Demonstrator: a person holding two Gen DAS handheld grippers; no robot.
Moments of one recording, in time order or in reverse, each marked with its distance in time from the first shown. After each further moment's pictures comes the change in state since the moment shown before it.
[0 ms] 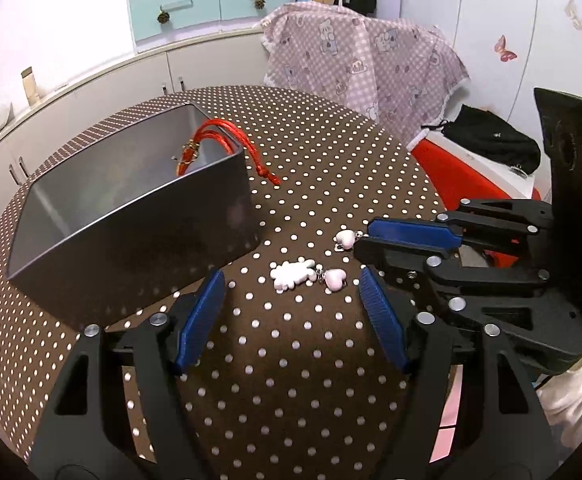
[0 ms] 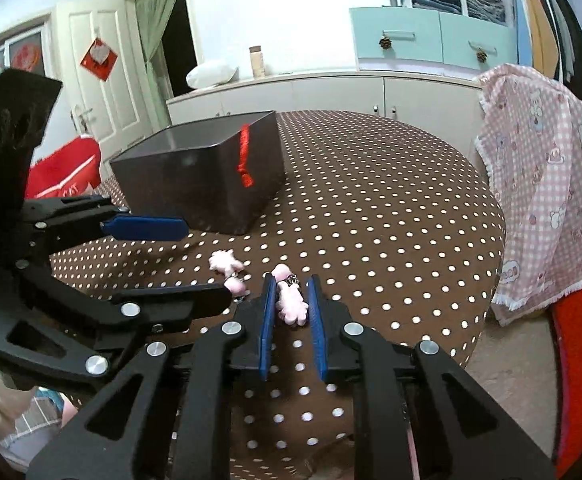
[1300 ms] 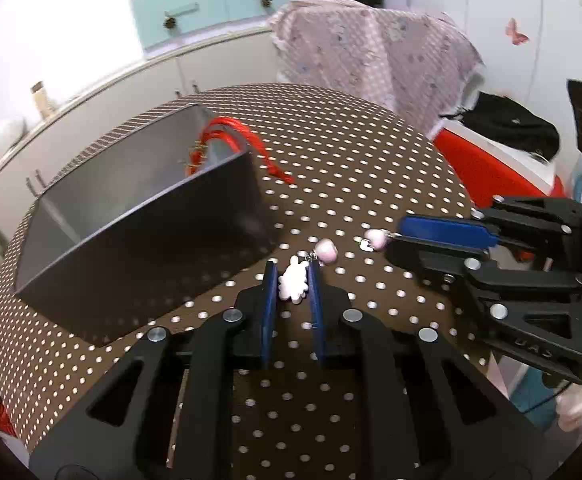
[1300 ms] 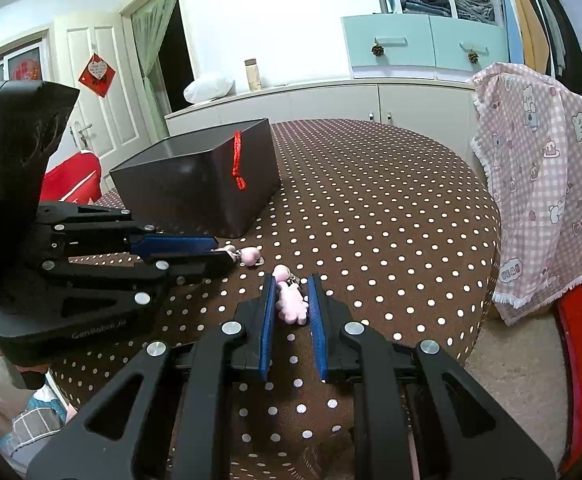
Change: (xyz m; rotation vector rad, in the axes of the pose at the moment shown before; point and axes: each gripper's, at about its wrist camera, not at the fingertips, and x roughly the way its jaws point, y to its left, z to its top) left arm 0.001 0.001 -0.005 0.026 -0.012 0.104; right arm -0.007 0.005 -0.009 0.008 -0.036 -0.004
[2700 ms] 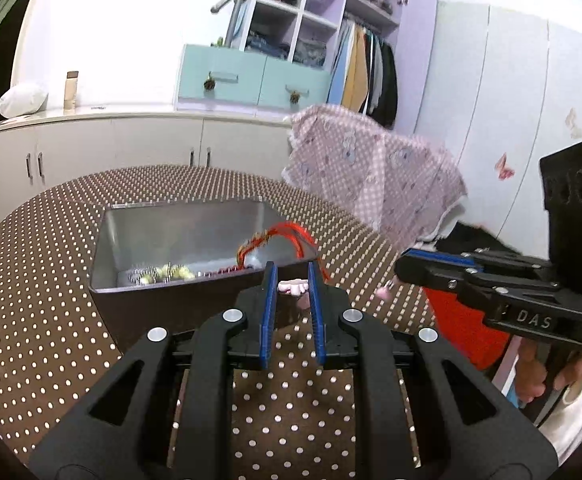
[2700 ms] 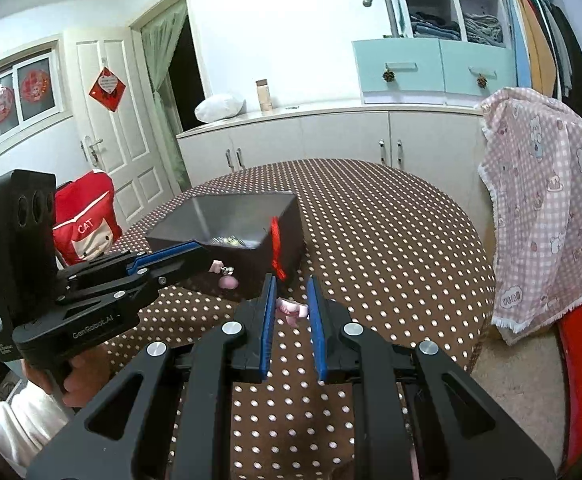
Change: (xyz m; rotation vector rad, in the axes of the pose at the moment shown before) left arm -0.061 0.058 -0.021 -0.273 -0.385 -0.149; right arm -0.024 0.019 0.060 -0.016 -0.056 0.034
